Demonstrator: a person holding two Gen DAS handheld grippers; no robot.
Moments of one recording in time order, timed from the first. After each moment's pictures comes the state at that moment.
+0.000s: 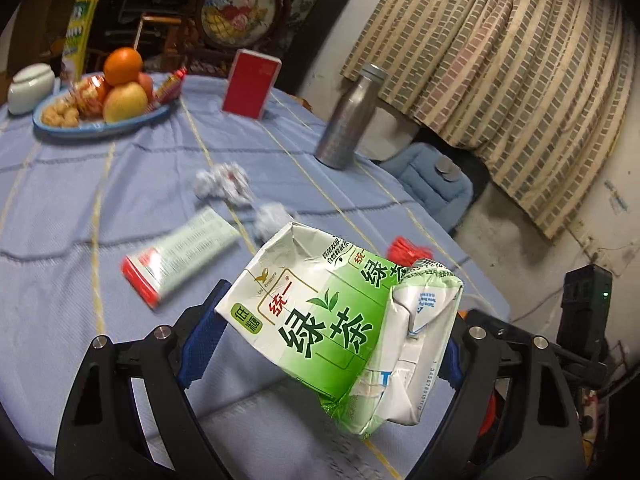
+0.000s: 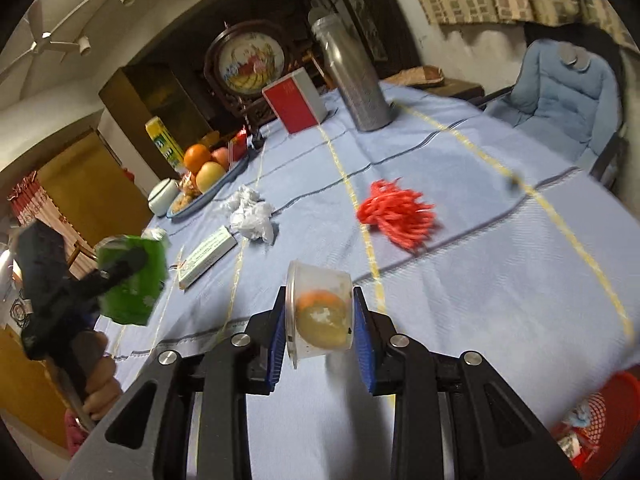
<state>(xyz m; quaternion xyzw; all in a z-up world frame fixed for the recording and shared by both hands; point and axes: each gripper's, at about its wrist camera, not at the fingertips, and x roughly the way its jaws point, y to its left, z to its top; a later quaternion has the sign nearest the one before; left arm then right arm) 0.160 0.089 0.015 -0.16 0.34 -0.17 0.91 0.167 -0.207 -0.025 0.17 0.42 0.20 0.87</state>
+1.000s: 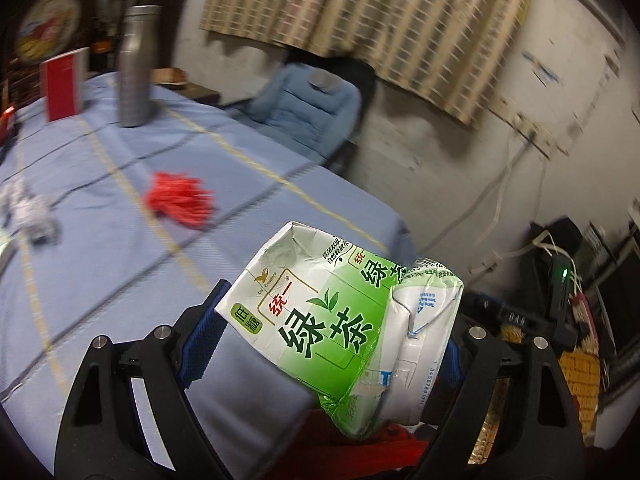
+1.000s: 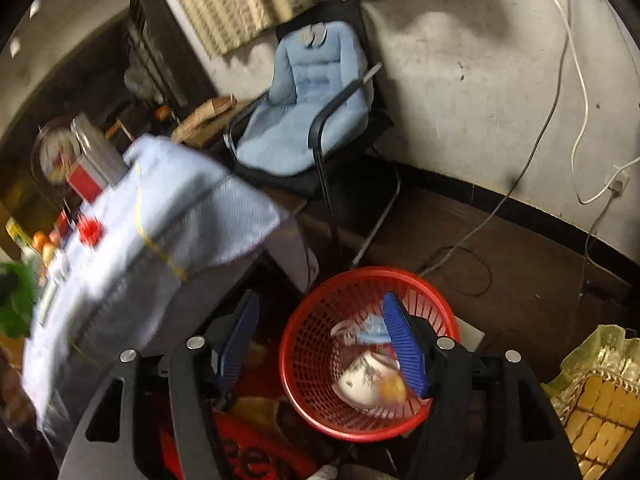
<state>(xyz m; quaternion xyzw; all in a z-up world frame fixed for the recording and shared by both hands) 0.136 -0.145 0.009 -0.02 0.38 -0.34 0.86 0.023 -0.477 -0.095 0.23 0.41 -0.11 0.87</state>
